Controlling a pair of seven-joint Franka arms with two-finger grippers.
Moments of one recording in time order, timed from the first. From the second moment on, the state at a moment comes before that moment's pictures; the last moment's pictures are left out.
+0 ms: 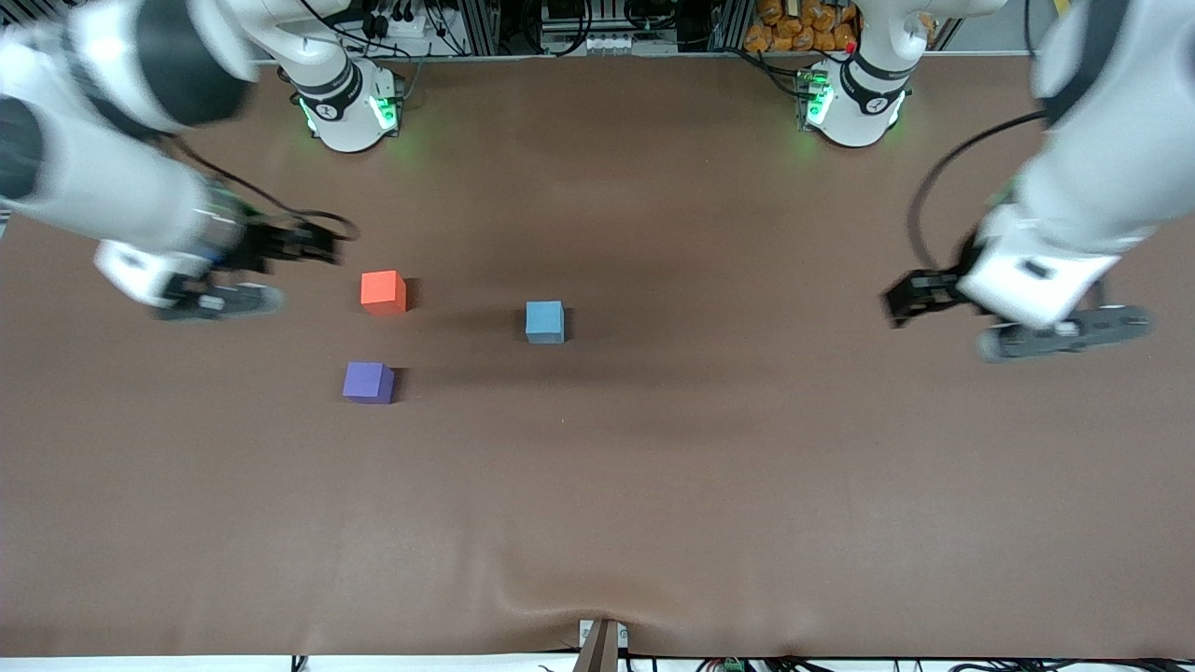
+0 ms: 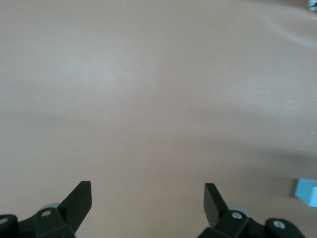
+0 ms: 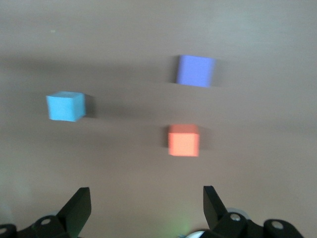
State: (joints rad) left arm -0.11 0.27 -0.15 -1.24 0.07 1.50 -0.38; right arm 0.23 0.15 0.08 -1.65 0.13 1.59 0.21
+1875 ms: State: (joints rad) left arm 0.05 0.02 -0.16 -1.59 0.07 1.64 -0.18; right arm 0.63 0.69 0.08 -1.66 0.10 2.17 0.57
